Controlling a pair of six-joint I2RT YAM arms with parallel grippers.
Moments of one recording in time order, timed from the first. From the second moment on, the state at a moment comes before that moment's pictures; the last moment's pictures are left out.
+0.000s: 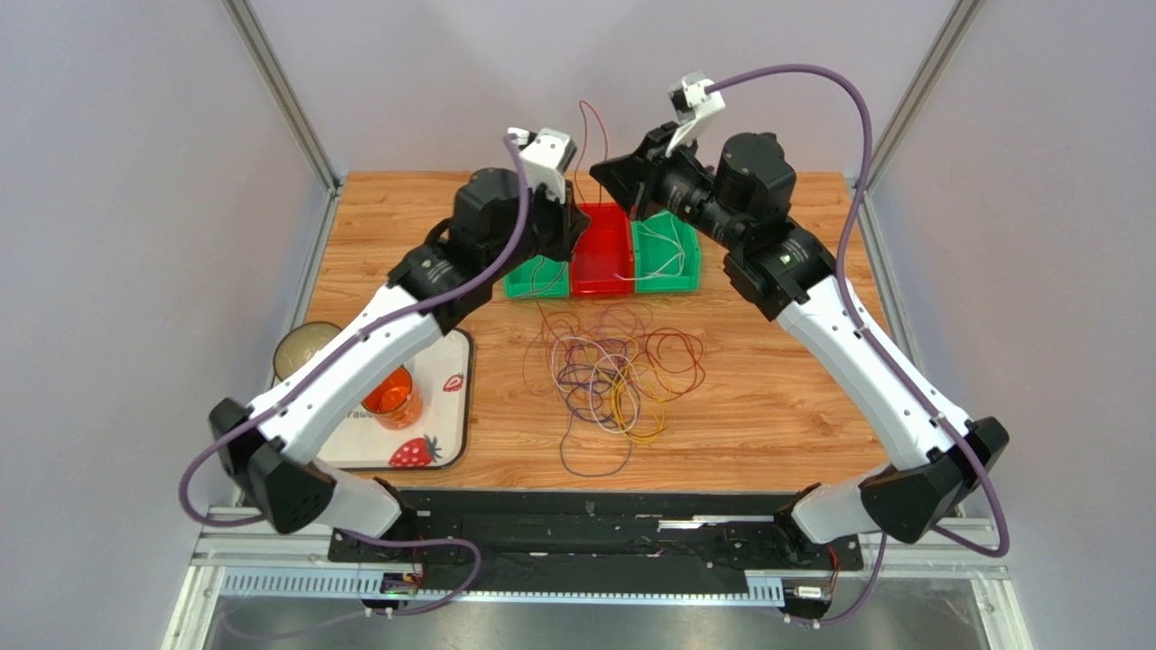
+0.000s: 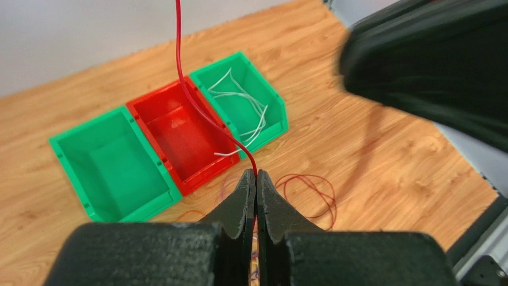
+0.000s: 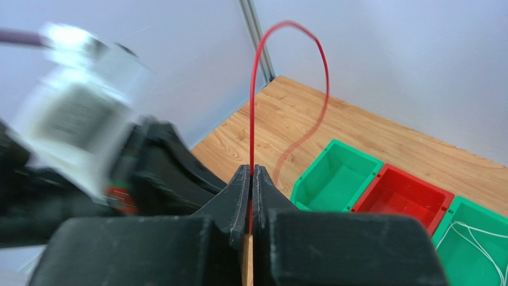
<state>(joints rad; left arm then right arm) -0.72 1.38 1.50 -0.32 -0.06 -0.18 0.61 1.40 1.59 -0.14 -0.23 0.31</state>
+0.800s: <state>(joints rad) -0.61 0.98 1.32 -0.69 -0.13 -0.33 0.43 1.73 1.98 -0.28 -0.15 0.39</state>
